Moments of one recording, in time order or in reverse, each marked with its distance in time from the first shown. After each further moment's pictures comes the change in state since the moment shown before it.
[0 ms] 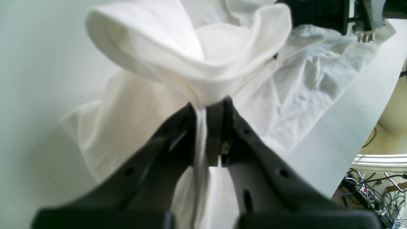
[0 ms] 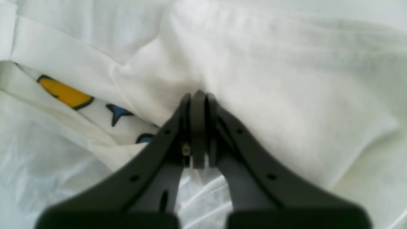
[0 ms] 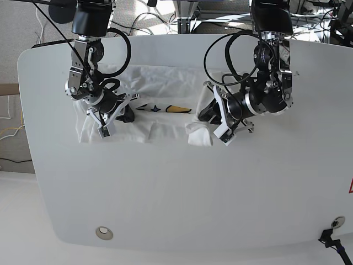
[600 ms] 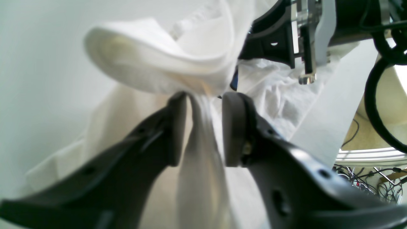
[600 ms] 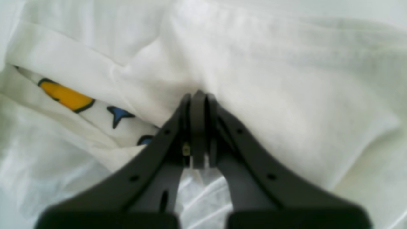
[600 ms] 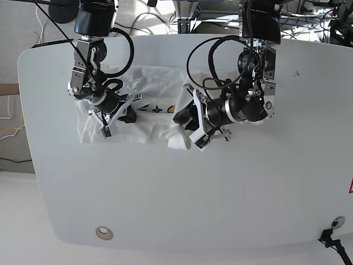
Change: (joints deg) left arm -4.1 3.5 6.1 -2.6 -0.4 0.0 0.0; right arm 0.0 -1.2 0.0 0.1 -0.9 -0.3 0.4
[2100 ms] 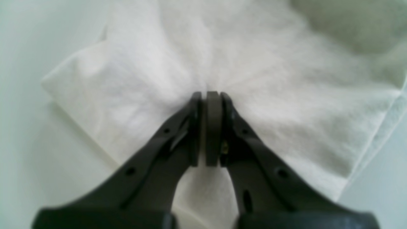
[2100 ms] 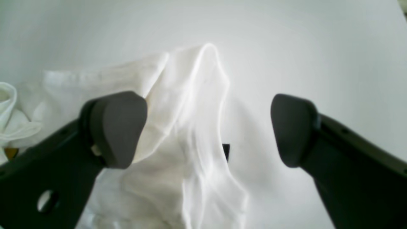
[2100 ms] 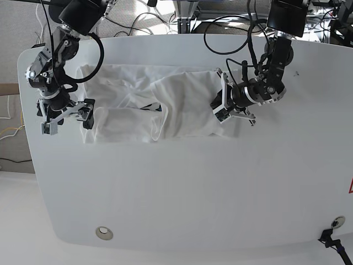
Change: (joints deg) left arm 5.9 -14.3 5.8 -10.1 27.8 0.0 -29.5; right arm 0.0 0.0 25.3 13.7 3.1 -0.1 -9.5
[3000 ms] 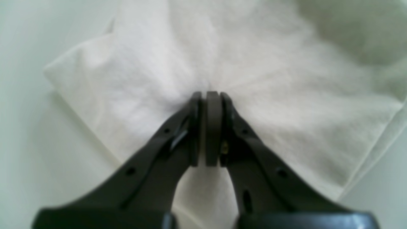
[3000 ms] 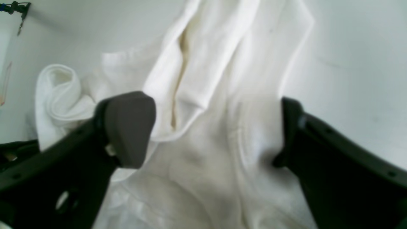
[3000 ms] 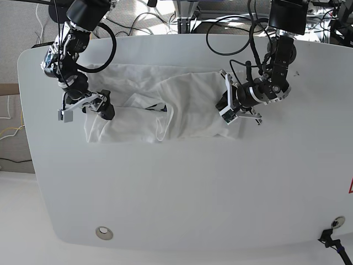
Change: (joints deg) left arm 0.9 0.0 -2.8 0.0 -0.2 -0.2 -0.2; right arm -1.9 -1.9 -1.0 -12.3 16.2 1.6 -0.2
